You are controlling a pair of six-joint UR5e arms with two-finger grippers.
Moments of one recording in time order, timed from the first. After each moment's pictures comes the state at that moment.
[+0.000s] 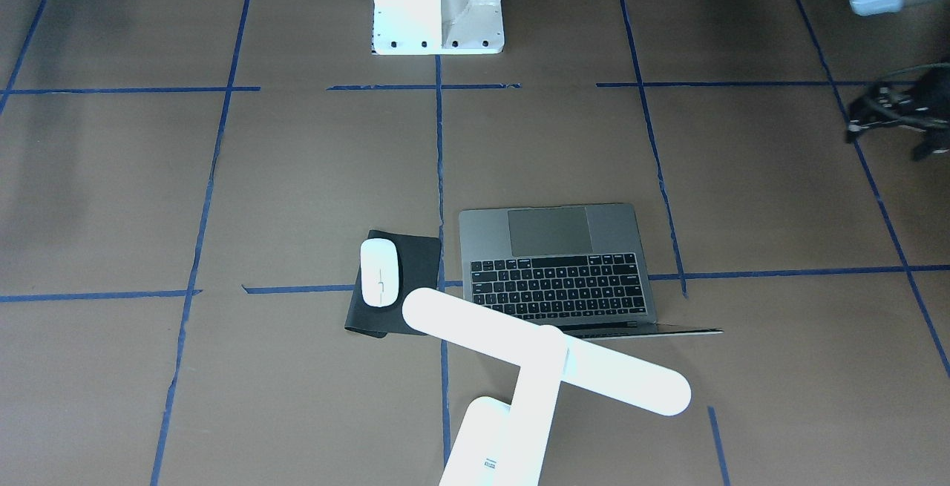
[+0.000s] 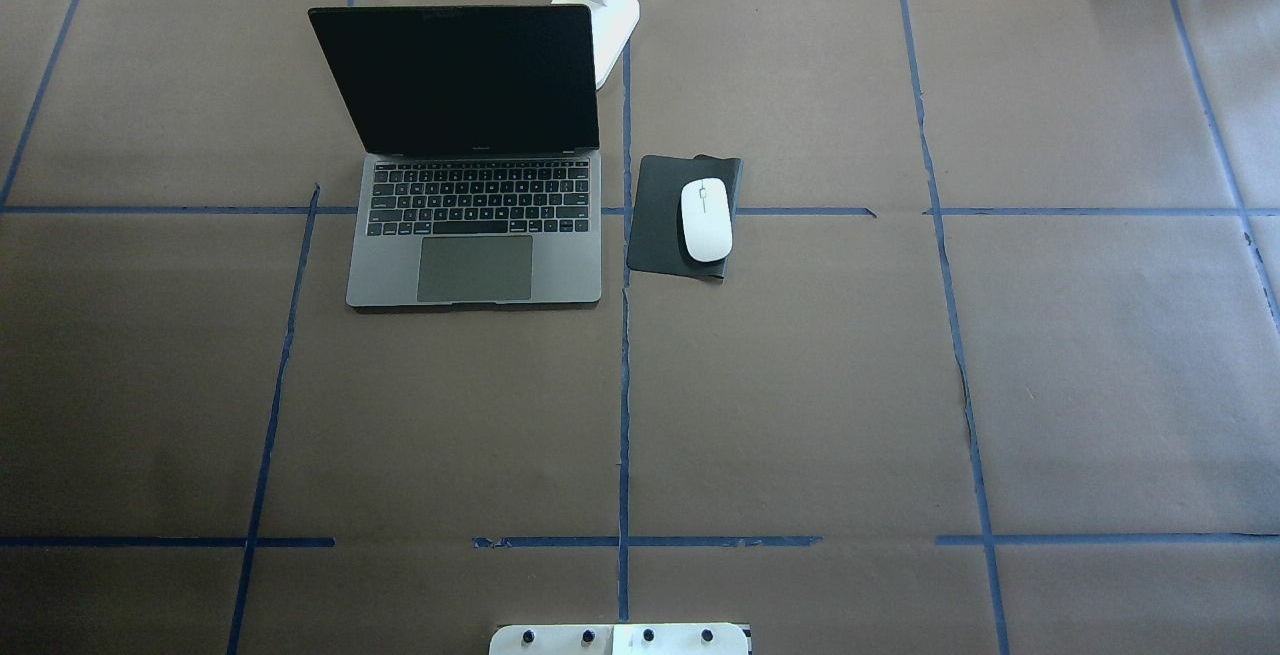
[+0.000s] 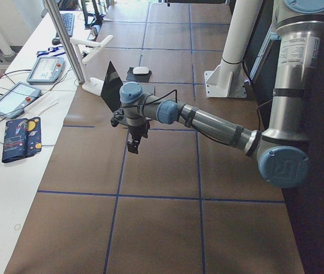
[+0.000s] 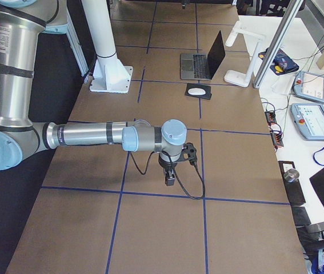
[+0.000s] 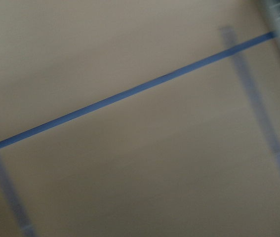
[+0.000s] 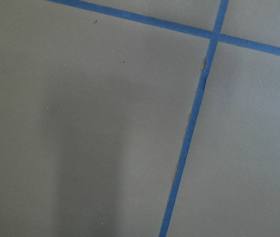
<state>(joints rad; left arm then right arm) -1.37 -1.58 -1.84 -1.48 -2.31 0.08 1.45 -1.76 1.84 -1.61 2.35 -0.10</state>
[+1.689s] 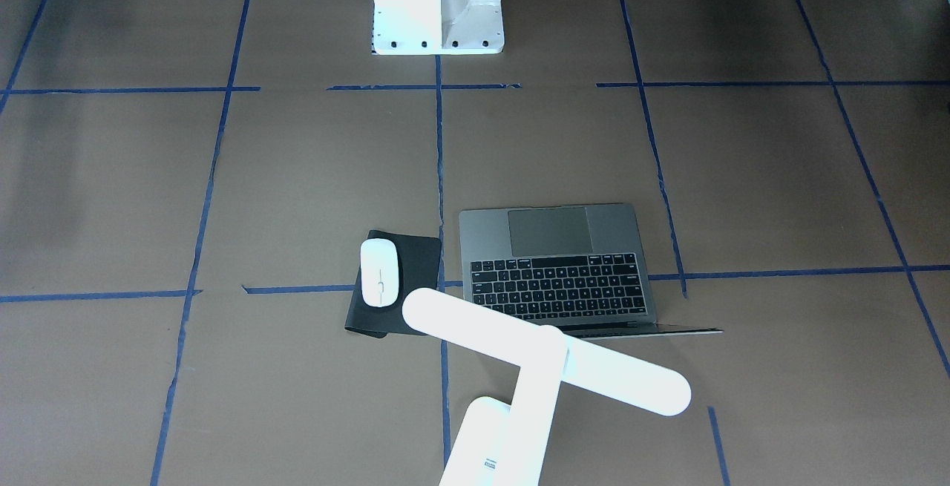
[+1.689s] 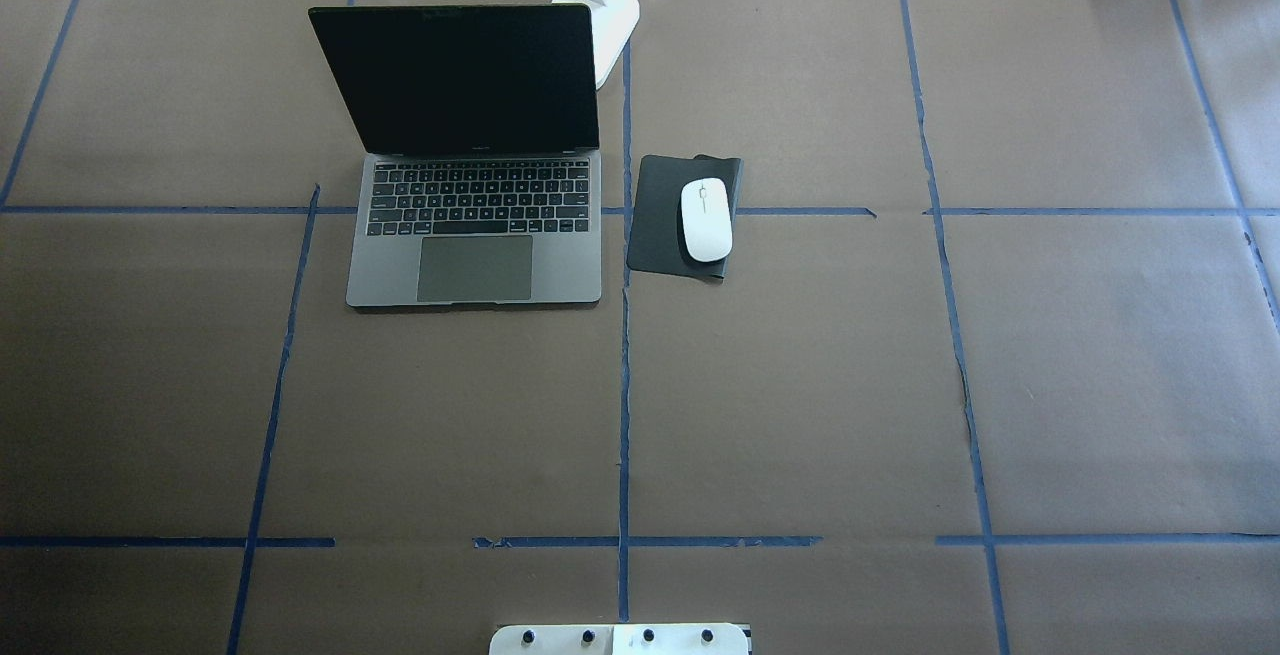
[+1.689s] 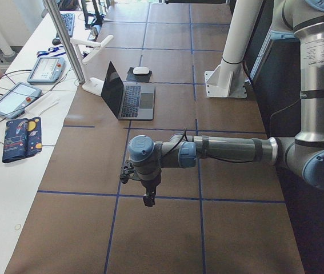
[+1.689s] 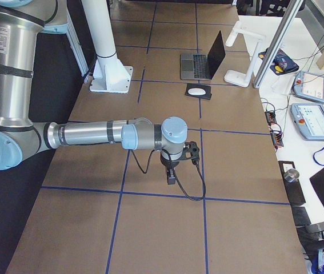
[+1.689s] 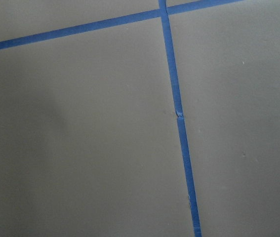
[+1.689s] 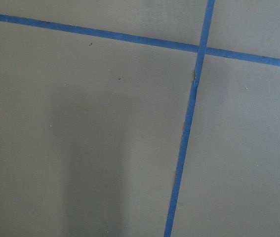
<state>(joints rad) -1.50 -1.44 -1.71 -1.50 -2.29 0.16 1.48 -1.74 1.84 -1.62 2.36 -0.07</state>
